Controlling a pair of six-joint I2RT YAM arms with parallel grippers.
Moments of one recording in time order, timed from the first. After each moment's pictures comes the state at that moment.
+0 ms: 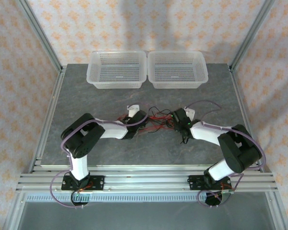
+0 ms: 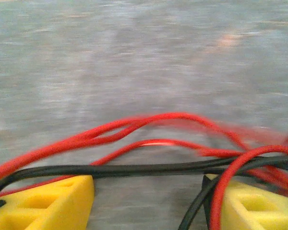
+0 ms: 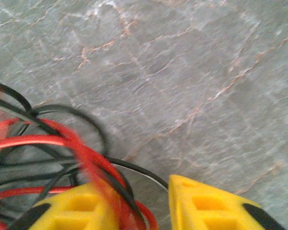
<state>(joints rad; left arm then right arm) -0.71 1.84 0.87 0.02 -0.54 -0.68 0.52 1.50 0.66 -0.25 0.39 0.77</state>
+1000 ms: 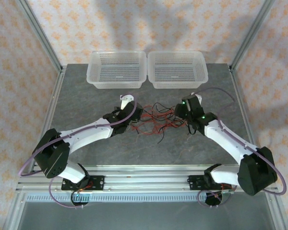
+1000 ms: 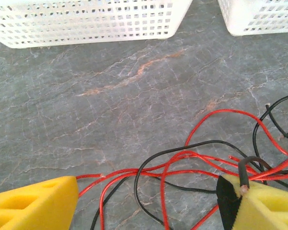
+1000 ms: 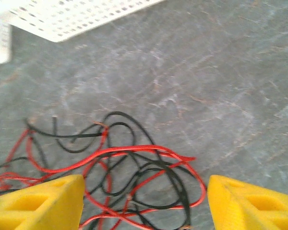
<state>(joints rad) -0.73 1.48 0.97 -0.34 -0.60 -0.54 0.44 1.22 0.83 -0.42 0.22 0.65</state>
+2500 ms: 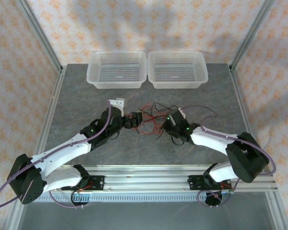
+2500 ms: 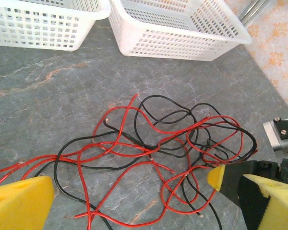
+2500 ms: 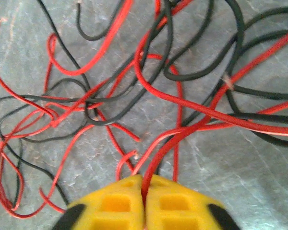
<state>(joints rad) -0.69 1.11 0.71 -0.09 -0.18 -0.55 0.66 1.39 0.65 -0.12 0.07 1.09</state>
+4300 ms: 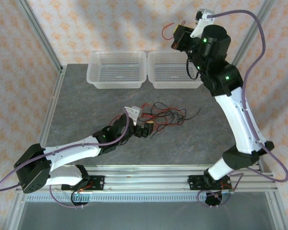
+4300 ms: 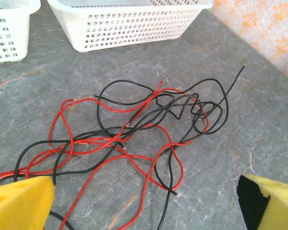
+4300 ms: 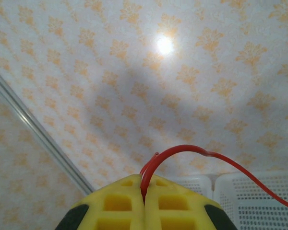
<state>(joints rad) -0.87 1.22 0.66 0.11 -0.27 -0.40 0.54 1.58 2.18 -0.59 0.20 0.41</state>
